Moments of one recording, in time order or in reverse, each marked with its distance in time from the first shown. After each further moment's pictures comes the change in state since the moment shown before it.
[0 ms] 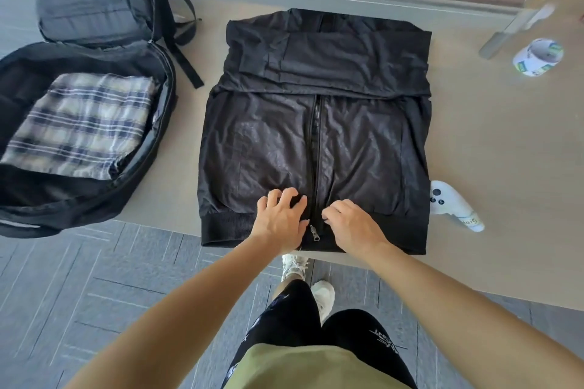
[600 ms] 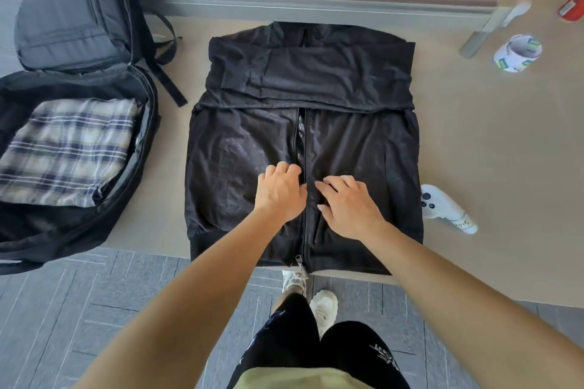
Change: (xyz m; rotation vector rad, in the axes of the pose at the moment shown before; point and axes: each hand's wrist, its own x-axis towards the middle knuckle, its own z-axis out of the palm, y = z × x) left_hand 0.075 0.012 -0.045 -0.165 0.141 -0.122; right_hand 0.037 0.017 -0.041 -0.168 -0.117 0.147
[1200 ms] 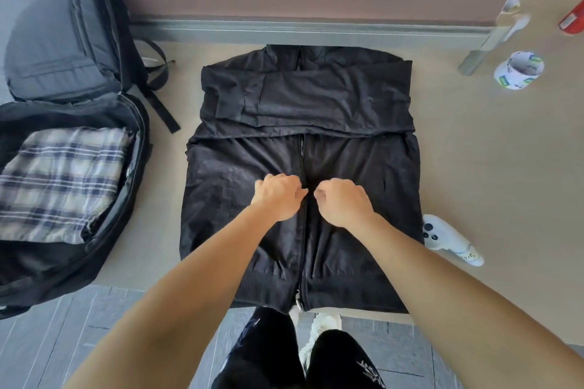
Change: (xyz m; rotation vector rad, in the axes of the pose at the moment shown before) left_hand 0.070 -0.003 -0.020 0.011 -0.220 0.004; right_hand 0.072 0.010 -0.042 0.225 -0.106 0.291
